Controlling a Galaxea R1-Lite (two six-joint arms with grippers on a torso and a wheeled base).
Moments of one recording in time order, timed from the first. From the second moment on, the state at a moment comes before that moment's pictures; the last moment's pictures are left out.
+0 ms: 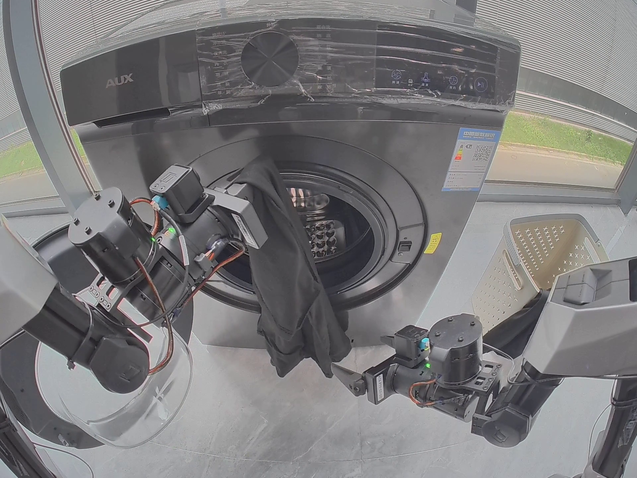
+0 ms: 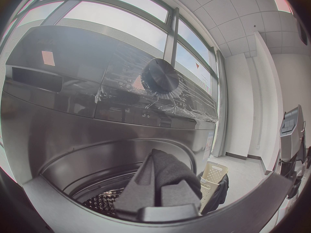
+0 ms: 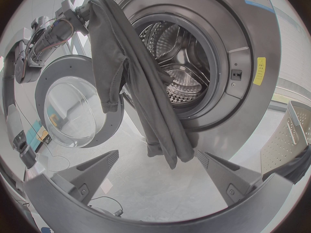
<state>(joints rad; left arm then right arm) -0.53 1.86 -0.71 -1.53 -0.06 -0.03 0.76 2.16 -0.53 -1.28 -0.08 0.14</state>
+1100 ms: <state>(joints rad) -0.55 1.85 -0.57 -1.54 -0.06 -0.02 0.79 2.28 -0.78 -1.36 -0.06 0.09</state>
